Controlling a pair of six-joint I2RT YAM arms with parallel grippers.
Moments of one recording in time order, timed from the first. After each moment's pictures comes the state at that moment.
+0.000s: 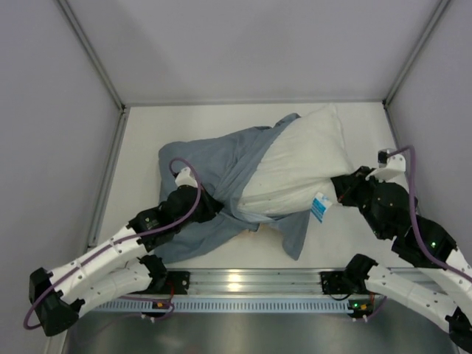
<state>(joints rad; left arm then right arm) -0.84 0.80 0.66 -0.44 -0.24 -0.98 0.83 0.55 0.96 -0.69 0.57 0.60</state>
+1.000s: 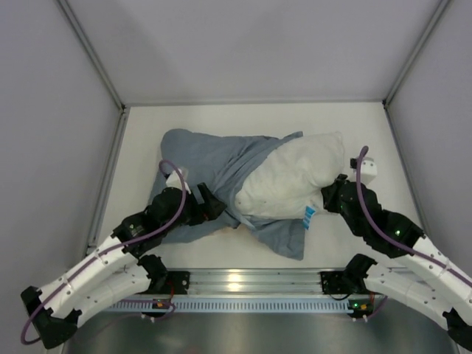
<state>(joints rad) -0.79 0.68 0.67 -0.54 -0.17 -0.89 0.81 0.62 0.83 -0.73 0.62 0.66</state>
